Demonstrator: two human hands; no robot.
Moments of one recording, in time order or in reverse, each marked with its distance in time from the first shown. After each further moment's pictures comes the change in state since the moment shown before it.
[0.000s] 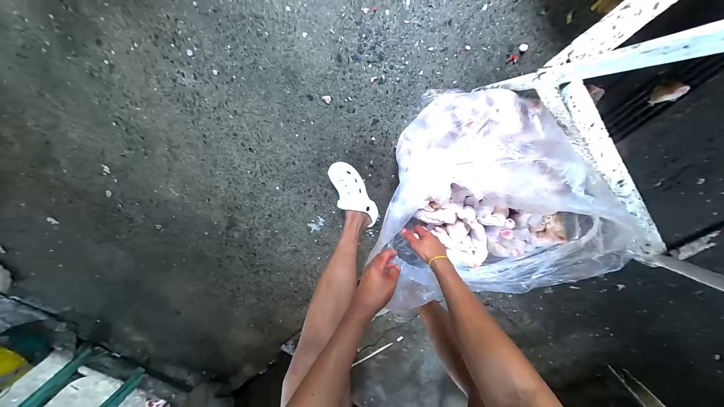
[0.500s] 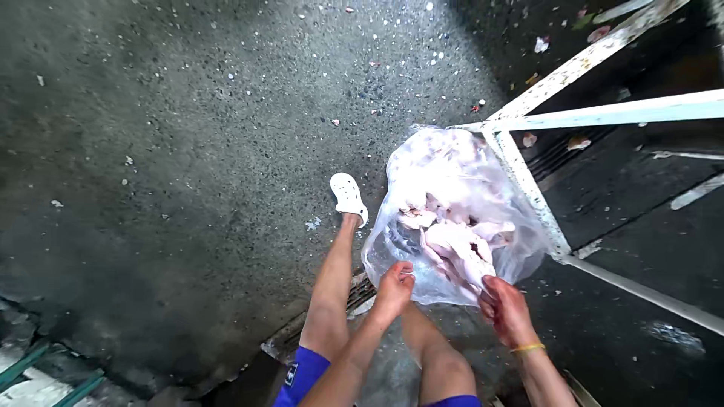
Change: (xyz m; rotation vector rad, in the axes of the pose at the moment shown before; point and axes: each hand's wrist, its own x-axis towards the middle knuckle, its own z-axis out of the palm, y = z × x) left_hand -0.088 0.061 0.058 -0.255 -0.026 0.047; right_hand -0.267 0.062 -0.117 0.982 0.333 0.007
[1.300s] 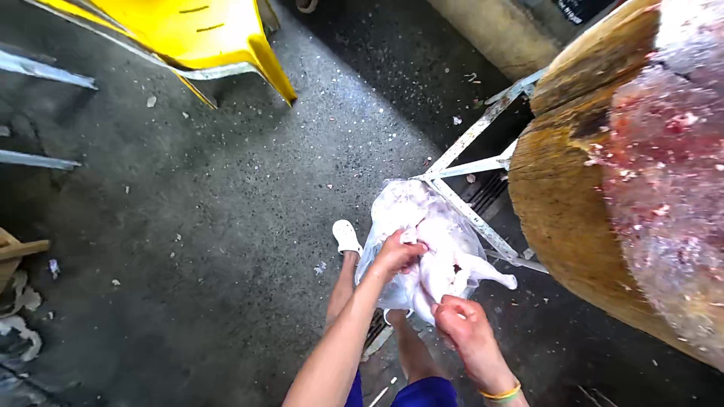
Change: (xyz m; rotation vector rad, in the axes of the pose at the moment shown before) left_hand -0.068 0.213 0.016 0.048 -0.092 0.094; right_hand -0.216 -0.124 0.016 0.087 -0.297 -0.478
